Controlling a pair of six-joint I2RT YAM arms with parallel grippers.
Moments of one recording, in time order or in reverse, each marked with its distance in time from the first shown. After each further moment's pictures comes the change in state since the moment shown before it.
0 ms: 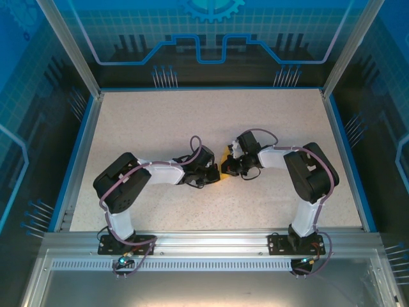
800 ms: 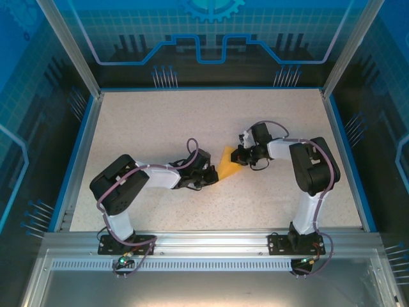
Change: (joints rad) left arm 0.003 -0.030 -0.095 0.124 0.005 -0.007; right arm -0.171 0.068 0.082 -0.006 -0.043 -0.121
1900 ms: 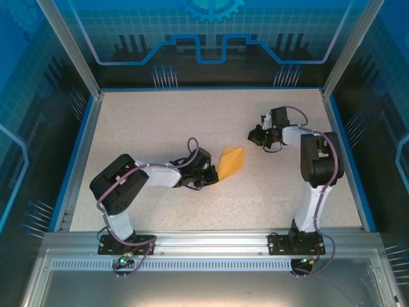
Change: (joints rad) left arm 0.002 0.000 0.037 -0.071 0.023 0.008; right arm -0.200 0.061 0.195 -0.034 0.098 0.060
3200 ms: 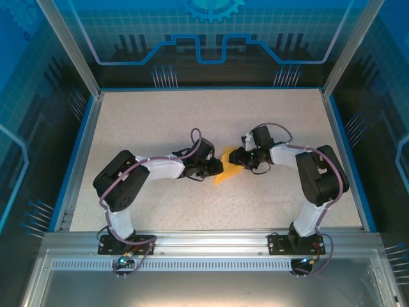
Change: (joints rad) left arm 0.034 0.044 0.146 -0.100 -0.039 0.074; right arm 0.235 -0.200 -0.291 0.040 -0.022 0.020
